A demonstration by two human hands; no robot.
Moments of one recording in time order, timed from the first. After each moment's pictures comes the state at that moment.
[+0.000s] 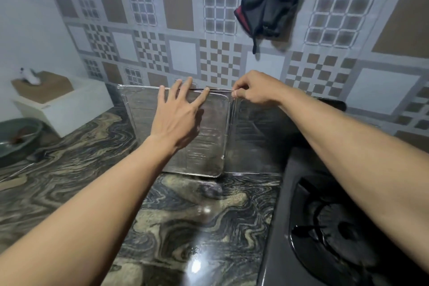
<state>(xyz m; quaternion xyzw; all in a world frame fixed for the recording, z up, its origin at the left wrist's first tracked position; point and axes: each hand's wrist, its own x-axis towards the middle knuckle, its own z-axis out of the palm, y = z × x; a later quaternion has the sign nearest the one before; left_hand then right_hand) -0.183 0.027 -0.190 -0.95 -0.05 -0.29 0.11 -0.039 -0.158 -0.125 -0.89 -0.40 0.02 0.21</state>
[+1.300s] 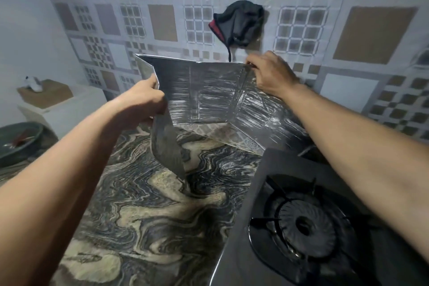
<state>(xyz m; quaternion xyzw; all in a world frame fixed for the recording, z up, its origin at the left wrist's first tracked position) -0.224 -0.028 -0.086 -0.85 -0.22 -0.10 -0.46 -0.010 -0.255 -0.101 -0.85 -0.42 -0.26 0.18</state>
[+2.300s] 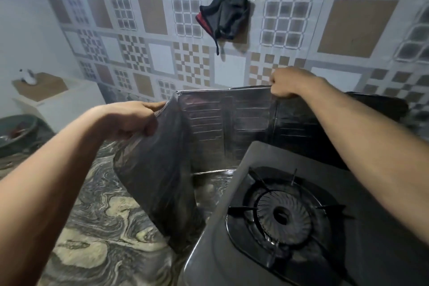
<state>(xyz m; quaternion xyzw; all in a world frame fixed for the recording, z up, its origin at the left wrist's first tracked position) -0.246 -0.058 -0.102 -0.88 -0.25 0.09 -0.40 0.013 -0.319 -0.103 -0.96 -0.28 -0.02 -0.01</state>
